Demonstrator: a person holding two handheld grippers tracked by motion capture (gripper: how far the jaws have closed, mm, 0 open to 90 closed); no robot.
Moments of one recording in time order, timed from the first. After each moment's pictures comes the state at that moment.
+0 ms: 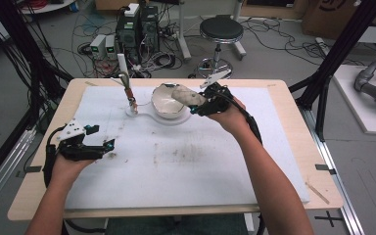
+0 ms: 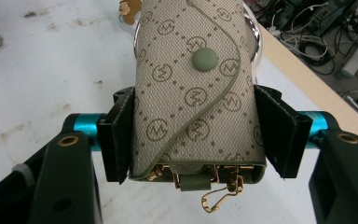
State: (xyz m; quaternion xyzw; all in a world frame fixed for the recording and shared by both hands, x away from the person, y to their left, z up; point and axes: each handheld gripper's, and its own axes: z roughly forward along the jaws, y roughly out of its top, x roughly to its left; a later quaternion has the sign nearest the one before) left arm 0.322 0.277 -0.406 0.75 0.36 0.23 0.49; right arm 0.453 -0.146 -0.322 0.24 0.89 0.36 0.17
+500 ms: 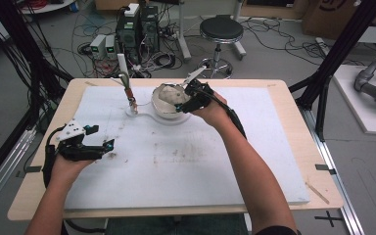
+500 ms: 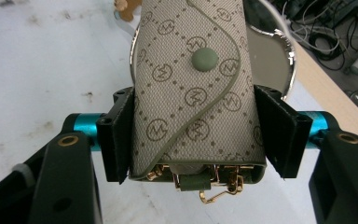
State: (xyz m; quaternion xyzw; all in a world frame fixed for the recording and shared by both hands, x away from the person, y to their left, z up) left arm 0.321 0.278 -0.406 0.75 0.37 0.23 0.49; right arm 0.482 -0.096 -0.337 0.22 0.91 0.32 0.17
